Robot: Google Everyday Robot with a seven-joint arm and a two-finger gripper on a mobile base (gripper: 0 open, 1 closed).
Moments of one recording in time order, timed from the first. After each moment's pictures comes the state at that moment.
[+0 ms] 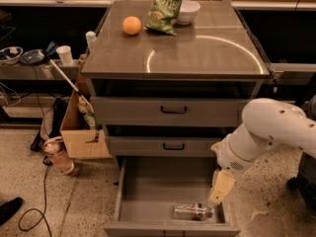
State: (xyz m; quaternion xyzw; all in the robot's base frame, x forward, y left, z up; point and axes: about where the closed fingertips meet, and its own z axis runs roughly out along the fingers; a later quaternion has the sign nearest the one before) arm 0.431 -0.171 0.638 -0.58 0.79 0.14 0.11
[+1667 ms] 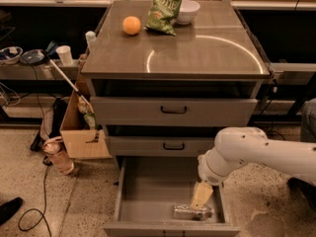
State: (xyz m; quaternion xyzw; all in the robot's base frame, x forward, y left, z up) arm 0.451 -0.141 0.537 -0.57 0.80 0.12 0.11
